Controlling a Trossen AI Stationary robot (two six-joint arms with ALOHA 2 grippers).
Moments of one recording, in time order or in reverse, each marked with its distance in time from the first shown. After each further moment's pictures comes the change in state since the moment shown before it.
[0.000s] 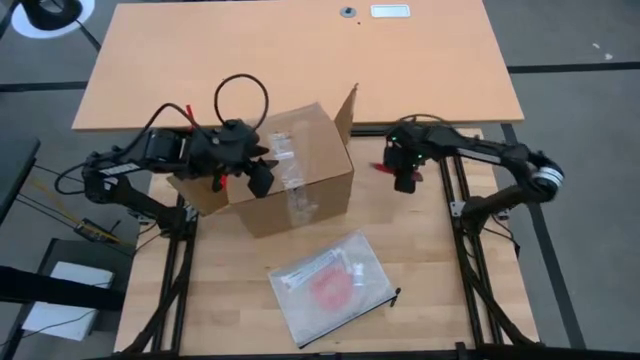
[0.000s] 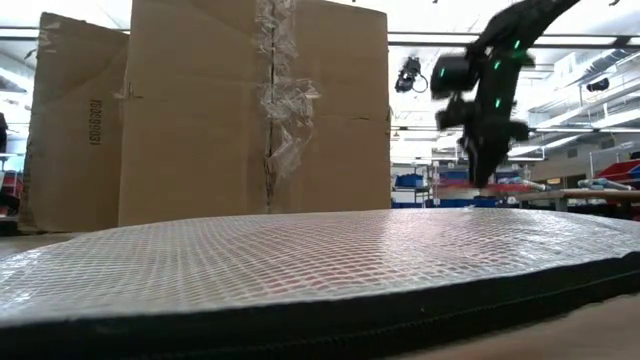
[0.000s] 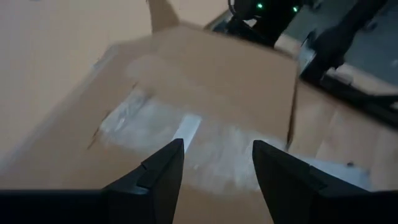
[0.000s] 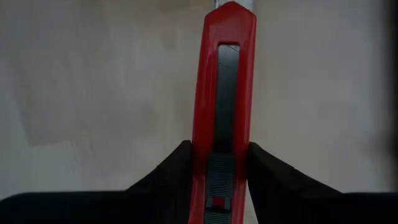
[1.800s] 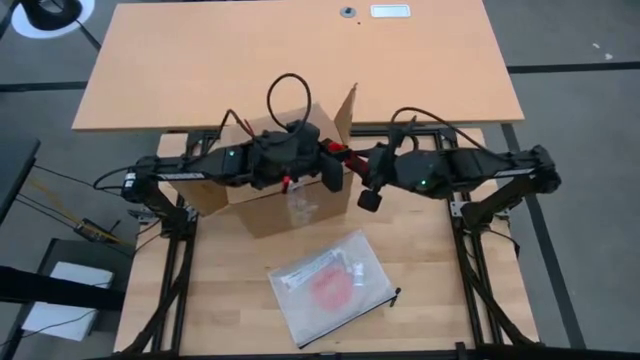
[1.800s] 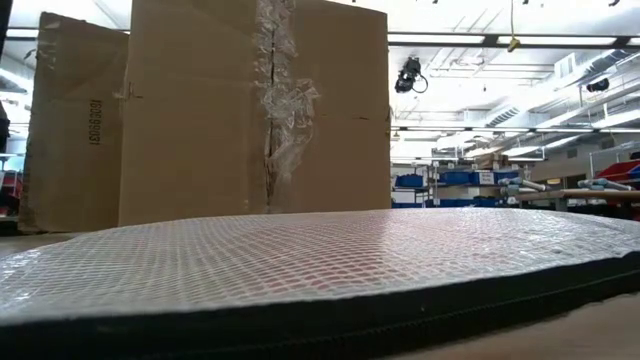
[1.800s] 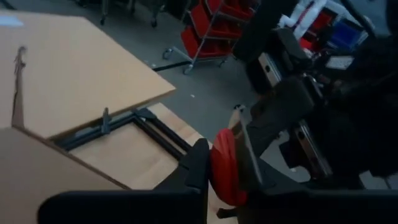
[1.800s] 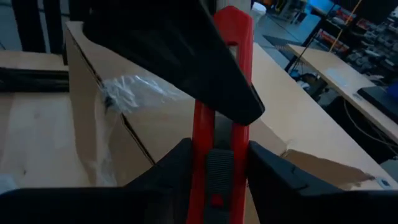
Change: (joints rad) left arm 0.000 0.308 0.026 0.778 0.019 -0.060; right arm 0.820 0.039 0.681 0.166 0.683 0.420
